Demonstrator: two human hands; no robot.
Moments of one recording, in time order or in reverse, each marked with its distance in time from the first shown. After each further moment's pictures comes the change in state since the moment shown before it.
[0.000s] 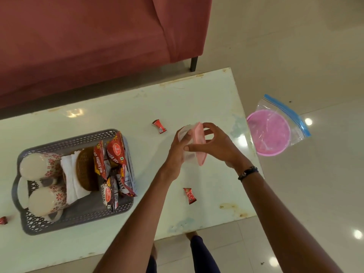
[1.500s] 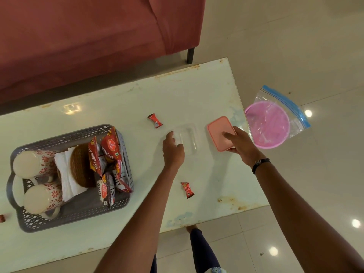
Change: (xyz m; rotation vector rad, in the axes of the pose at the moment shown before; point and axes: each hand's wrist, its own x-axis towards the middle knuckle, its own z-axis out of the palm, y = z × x) left_hand 0.017 -0.032 0.002 0.533 0.485 -0.103; right_hand 0.023 0.091 -0.040 0.442 0.139 0.285
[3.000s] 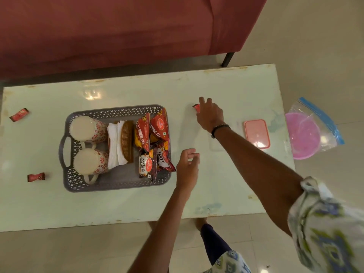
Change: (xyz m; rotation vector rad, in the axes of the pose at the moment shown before) left_hand -0.065 -0.080 -0.087 -0.371 -0.028 -0.014; right_hand 0.012 -0.055 0.226 -1.309 0.154 -0.605
